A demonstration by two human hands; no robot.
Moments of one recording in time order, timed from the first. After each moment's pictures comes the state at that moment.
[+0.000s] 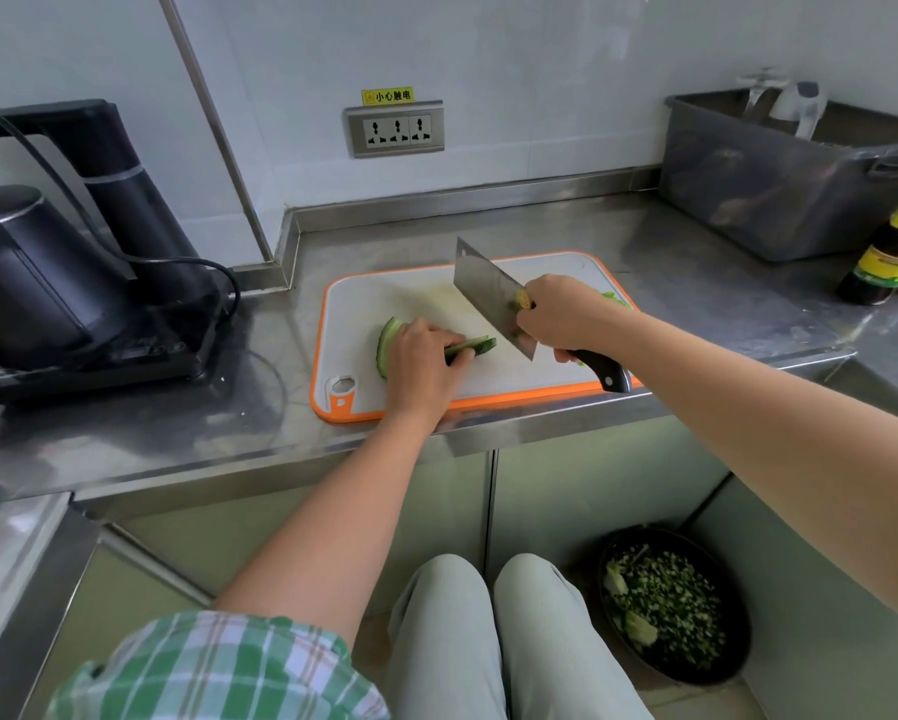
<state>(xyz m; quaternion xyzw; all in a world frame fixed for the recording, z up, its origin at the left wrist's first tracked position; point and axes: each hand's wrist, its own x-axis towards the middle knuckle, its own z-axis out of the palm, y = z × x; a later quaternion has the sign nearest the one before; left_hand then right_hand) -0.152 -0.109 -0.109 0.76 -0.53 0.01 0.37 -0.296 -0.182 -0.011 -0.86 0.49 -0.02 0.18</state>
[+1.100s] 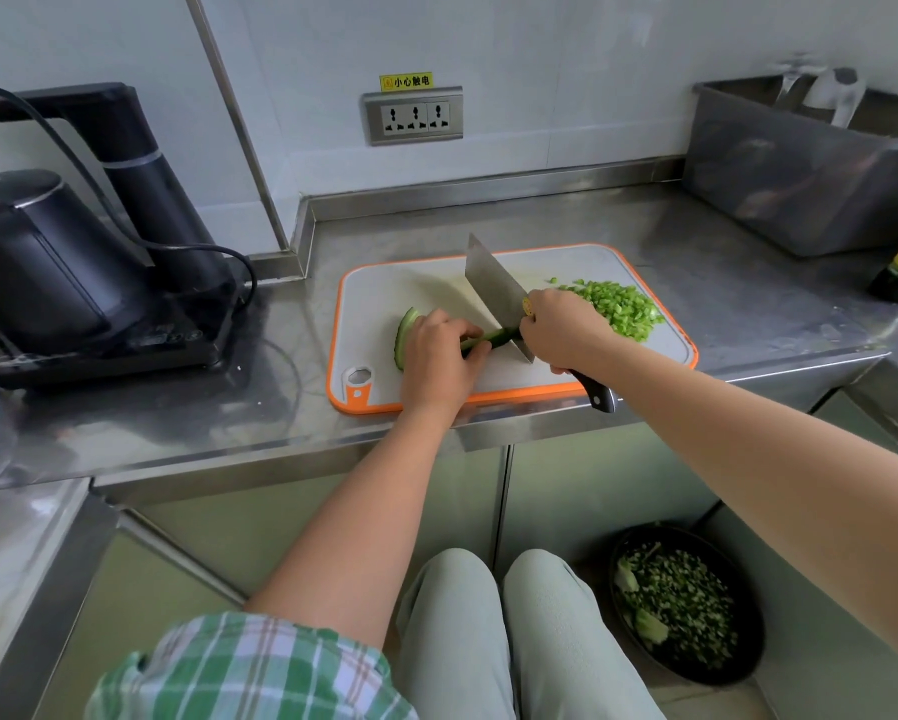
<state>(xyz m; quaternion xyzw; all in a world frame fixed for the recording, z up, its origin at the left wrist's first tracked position) -0.151 -0.110 -0.112 0.76 -0.53 0.02 0.38 -0.280 -0.173 -0.040 -0.86 0.49 -0.06 0.16</state>
